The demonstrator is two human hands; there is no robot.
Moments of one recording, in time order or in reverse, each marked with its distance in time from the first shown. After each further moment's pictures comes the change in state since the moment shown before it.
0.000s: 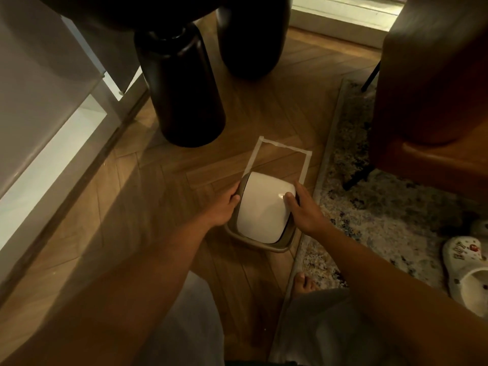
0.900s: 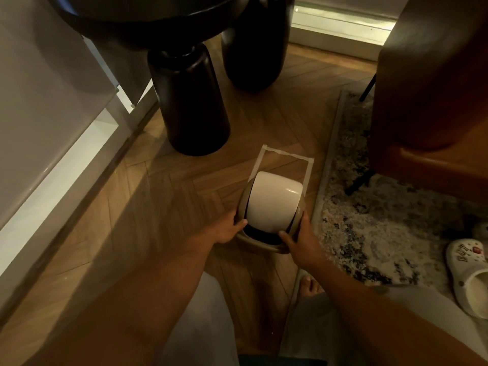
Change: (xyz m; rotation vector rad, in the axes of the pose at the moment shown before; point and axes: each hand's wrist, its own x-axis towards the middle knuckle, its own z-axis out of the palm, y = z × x) left_hand -0.027 -0.029 0.011 0.029 -0.147 -0.016; right_hand -0.060 0.030 0.049 0.072 0.119 0.045
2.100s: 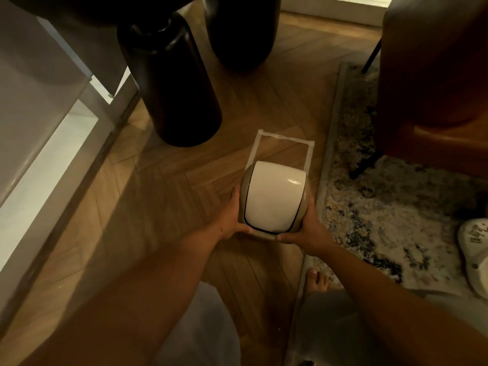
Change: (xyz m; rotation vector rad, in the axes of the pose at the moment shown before) left_hand 0.052 -0.009 0.009 0.004 0.106 0.128; right_hand 0.044 0.028 -0.005 0.080 -0.116 -0.025
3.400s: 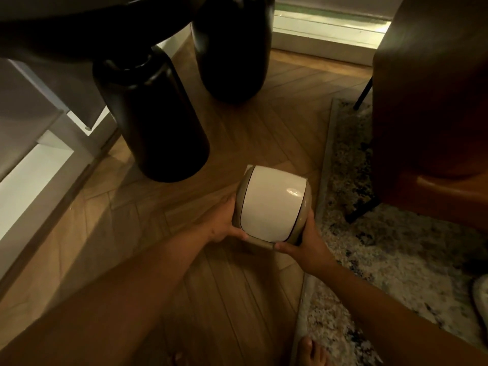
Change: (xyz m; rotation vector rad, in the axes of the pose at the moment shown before) left_hand 0.136 0.032 -0.041 0.185 0.032 0.091; right_hand 0.108 0.000 -0.052 0.051 0.068 -0.122
